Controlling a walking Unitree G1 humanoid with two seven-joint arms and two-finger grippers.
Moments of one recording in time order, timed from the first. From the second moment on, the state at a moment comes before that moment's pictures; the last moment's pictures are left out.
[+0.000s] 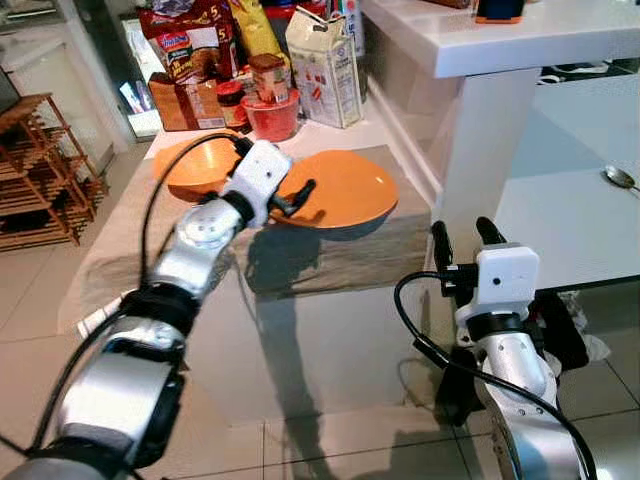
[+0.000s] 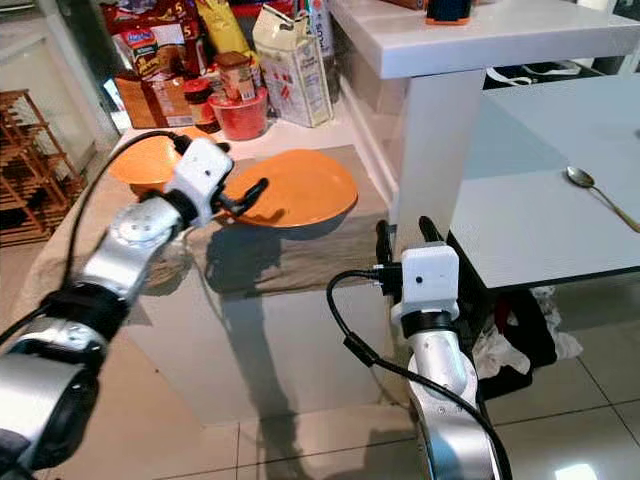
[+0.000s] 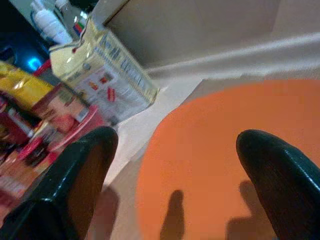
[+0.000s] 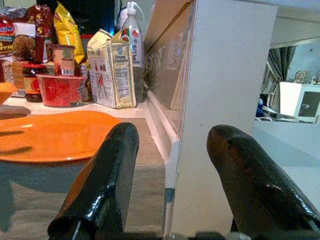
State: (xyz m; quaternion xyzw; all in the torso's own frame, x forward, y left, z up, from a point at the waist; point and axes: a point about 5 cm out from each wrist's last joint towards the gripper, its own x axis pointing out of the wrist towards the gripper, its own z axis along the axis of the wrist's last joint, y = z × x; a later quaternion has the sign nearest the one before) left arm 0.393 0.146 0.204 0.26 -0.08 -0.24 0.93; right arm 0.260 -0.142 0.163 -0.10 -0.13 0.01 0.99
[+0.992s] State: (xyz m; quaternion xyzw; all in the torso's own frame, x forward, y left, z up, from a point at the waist) left arm 0.401 0.178 0.192 0.17 0.03 -0.21 0.96; right arm 0.259 -0.141 0.152 -0.10 -0.11 0.01 0.99
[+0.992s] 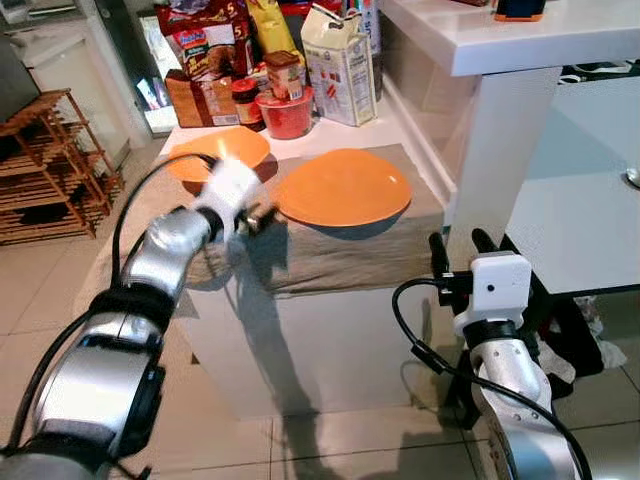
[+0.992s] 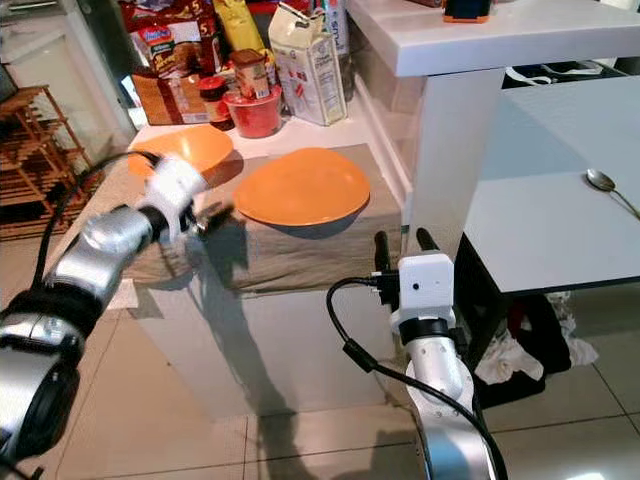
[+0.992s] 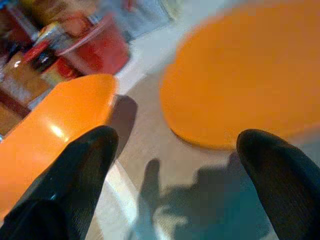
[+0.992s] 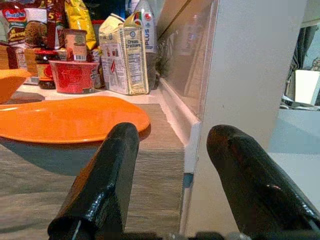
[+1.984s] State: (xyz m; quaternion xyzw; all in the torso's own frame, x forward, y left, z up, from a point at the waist) left arm 0.406 0.125 0.175 -0.21 0.15 -0.18 0.95; right arm 0.258 -0.143 0.150 -0.10 -0.11 0.01 0.99
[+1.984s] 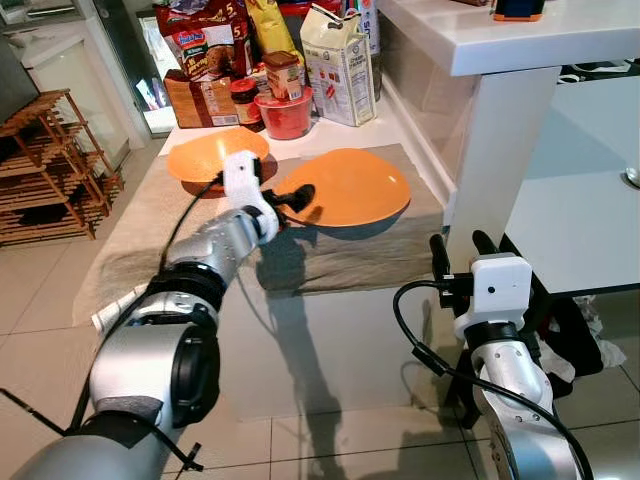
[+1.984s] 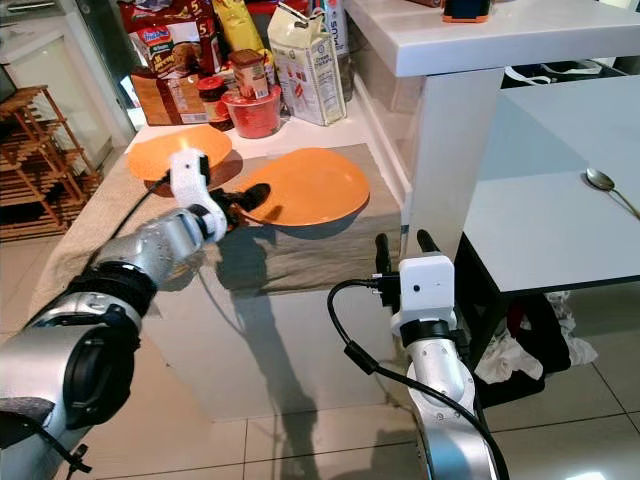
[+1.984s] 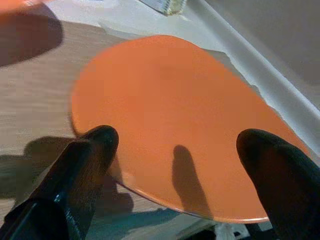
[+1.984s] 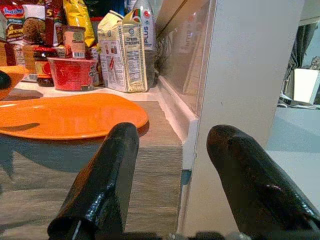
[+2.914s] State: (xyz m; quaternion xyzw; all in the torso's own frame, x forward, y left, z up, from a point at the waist) left arm 0.405 0.123 0.165 -0.19 0.16 -0.16 0.95; right arm 0.256 -0.143 0.145 -0.10 -0.09 0.02 0.99
